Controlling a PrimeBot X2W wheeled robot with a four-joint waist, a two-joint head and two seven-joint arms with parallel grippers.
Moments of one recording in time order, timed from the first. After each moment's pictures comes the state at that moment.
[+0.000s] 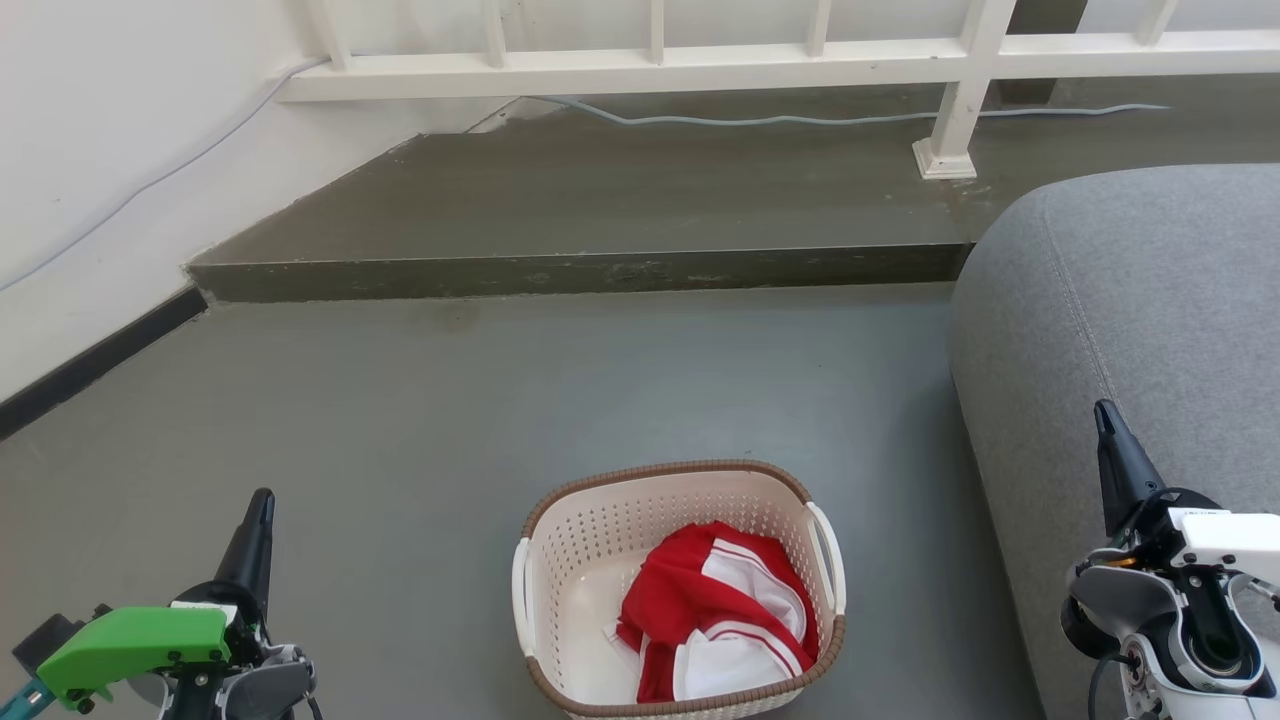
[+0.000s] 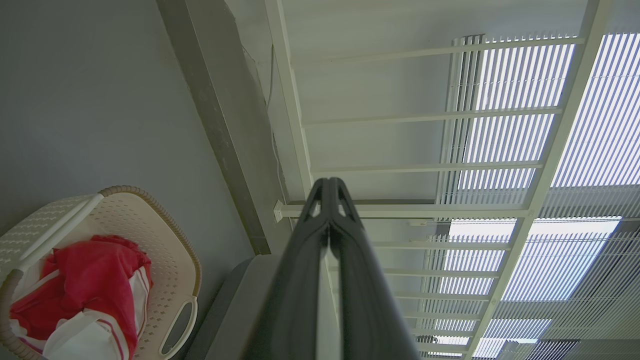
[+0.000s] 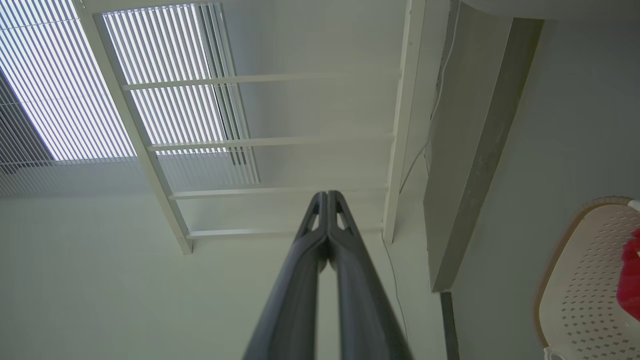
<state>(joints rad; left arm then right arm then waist) -0.04 0.09 0.00 0.25 -1.67 -0.11 0.05 -0.05 -0.07 -0.09 0.27 1.64 0.11 0.07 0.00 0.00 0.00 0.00</state>
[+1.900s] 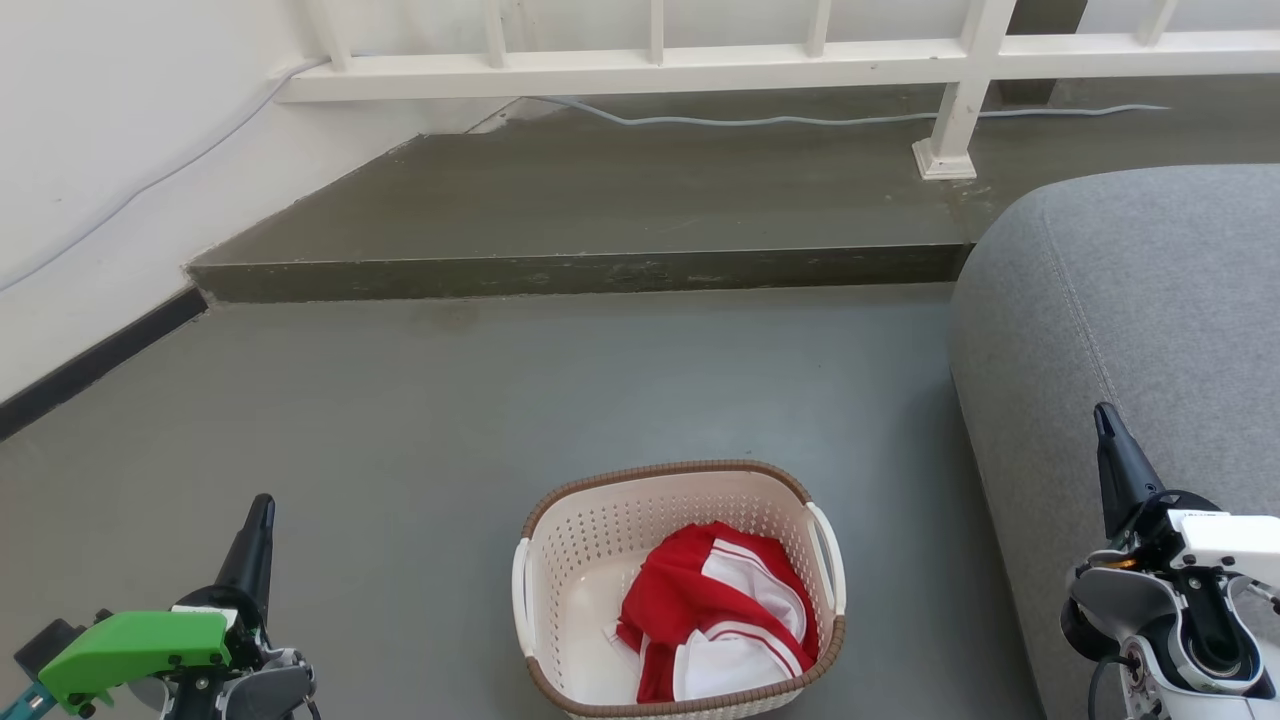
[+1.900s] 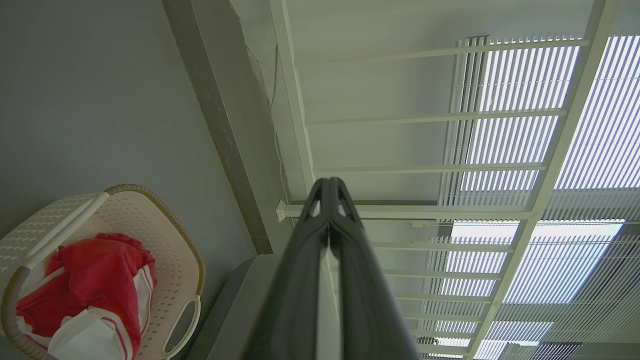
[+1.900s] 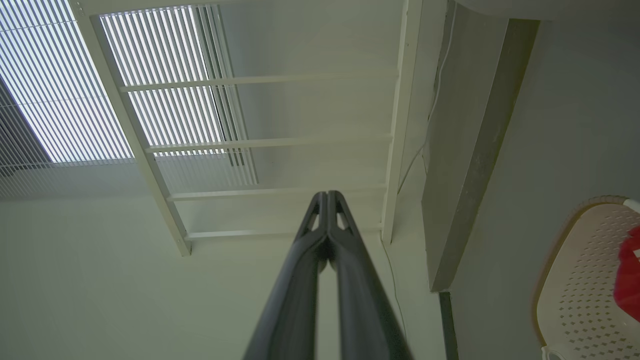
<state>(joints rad) -0.05 0.09 0.00 0.28 -1.67 -0.12 0.05 -0.05 -0.07 -0.09 0.28 1.64 0.11 0.07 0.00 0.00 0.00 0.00</state>
